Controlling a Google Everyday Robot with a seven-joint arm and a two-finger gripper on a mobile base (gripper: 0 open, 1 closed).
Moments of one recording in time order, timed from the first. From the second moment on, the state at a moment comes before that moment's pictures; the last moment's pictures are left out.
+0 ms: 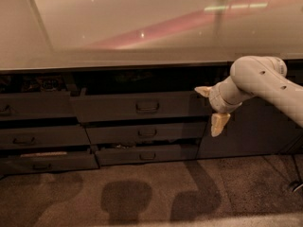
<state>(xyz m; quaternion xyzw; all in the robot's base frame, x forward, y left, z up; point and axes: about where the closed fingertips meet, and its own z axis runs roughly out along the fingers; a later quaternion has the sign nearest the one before) 0.627 -0.214 0.689 -0.78 0.58 -0.07 0.22</state>
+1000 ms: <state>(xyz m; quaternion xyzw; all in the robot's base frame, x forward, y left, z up) 0.703 -0.249 0.697 -0.75 0.63 -0.06 0.20</state>
